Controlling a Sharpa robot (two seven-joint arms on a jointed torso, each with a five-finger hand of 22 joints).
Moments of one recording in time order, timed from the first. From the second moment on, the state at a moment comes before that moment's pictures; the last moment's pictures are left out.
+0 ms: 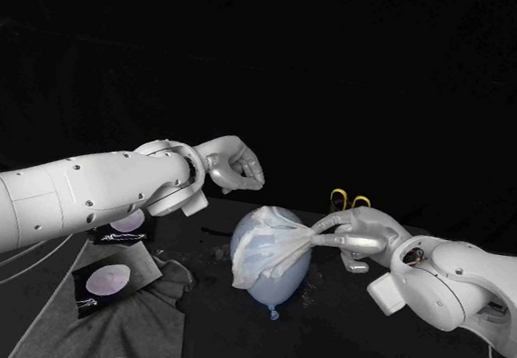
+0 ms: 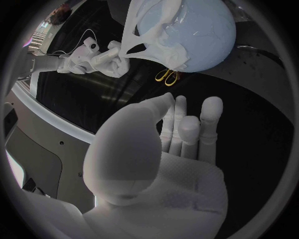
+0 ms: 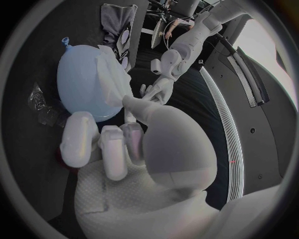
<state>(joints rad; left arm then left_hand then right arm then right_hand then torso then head) 1.35 -0.47 -0.13 1.11 -0.84 -0.16 0.11 1.46 -0.14 0.57 0.08 0.05 0.96 0.13 0.51 0.38 0.98 0.06 0.65 0.15 1.17 0.00 1.49 0.68 0.15 1.05 0.10 1.19 0.78 1.30 -1.08 -0.19 1.80 -0.43 -0.37 -0.09 1.29 -0.05 0.66 -0.06 0.04 0.91 0.10 0.59 0.42 1.46 0.02 1.45 1.31 1.47 -0.04 1.56 1.31 0.07 1.41 0.06 1.26 1.31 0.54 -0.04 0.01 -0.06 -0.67</state>
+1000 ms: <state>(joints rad) 1.35 -0.46 -0.13 1.11 -0.83 -0.11 0.08 1.42 -0.14 0.54 0.10 0.05 0.91 0.14 0.41 0.36 0.96 0.08 0.64 0.15 1.15 0.02 1.51 0.68 0.15 1.01 0.12 1.19 0.77 1.30 -1.09 -0.20 1.76 -0.53 -0.41 -0.26 1.23 -0.09 0.61 -0.04 0.04 0.84 0.12 0.55 0.41 1.38 0.04 1.35 1.31 1.47 -0.03 1.56 1.31 0.07 1.39 0.07 1.21 1.31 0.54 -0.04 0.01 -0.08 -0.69</state>
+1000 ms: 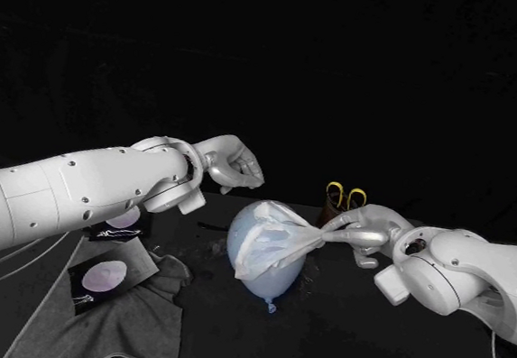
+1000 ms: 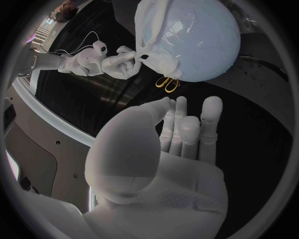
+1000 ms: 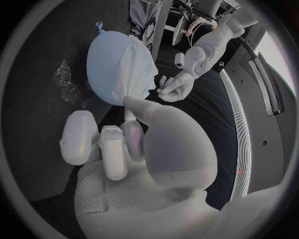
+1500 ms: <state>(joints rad) 1.32 -0.57 -0.13 1.21 -0.76 -0.16 0.06 1.39 -0.18 0.51 0.13 0.05 0.90 0.15 0.38 0.35 0.95 0.09 0.64 0.15 1.13 0.03 1.51 0.64 0.14 0.98 0.13 1.16 0.74 1.29 -1.04 -0.20 1.70 -0.57 -0.40 -0.25 1.19 -0.20 0.38 0.05 0.05 0.61 0.17 0.41 0.32 1.05 0.12 1.08 1.05 1.47 0.04 1.53 1.31 0.12 1.26 0.14 0.99 1.22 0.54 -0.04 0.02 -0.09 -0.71</state>
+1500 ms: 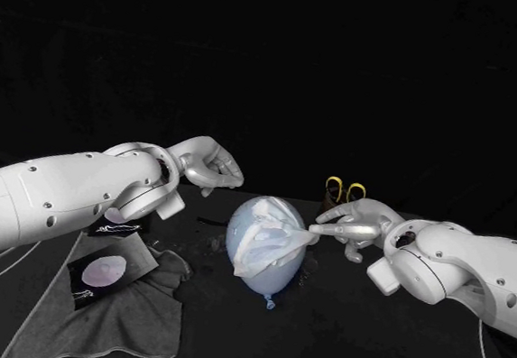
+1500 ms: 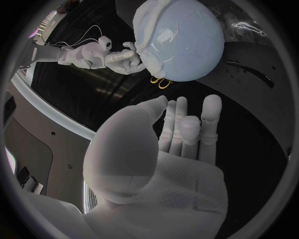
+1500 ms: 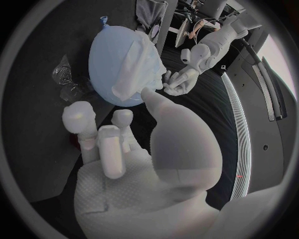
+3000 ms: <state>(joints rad) 1.23 -0.65 -0.12 1.39 -0.72 -0.37 0.15 1.42 -0.21 0.41 0.18 0.05 0.91 0.14 0.27 0.35 0.89 0.06 1.04 0.40 1.40 0.00 1.56 1.18 0.12 1.21 0.10 1.33 1.04 1.31 -0.85 -0.19 1.60 -0.86 -0.56 -0.05 1.30 -0.11 0.41 0.09 0.06 0.85 0.16 0.40 0.24 1.40 0.08 1.41 1.31 1.47 0.01 1.57 1.31 0.09 1.39 0.11 1.20 1.31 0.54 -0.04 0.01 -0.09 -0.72</state>
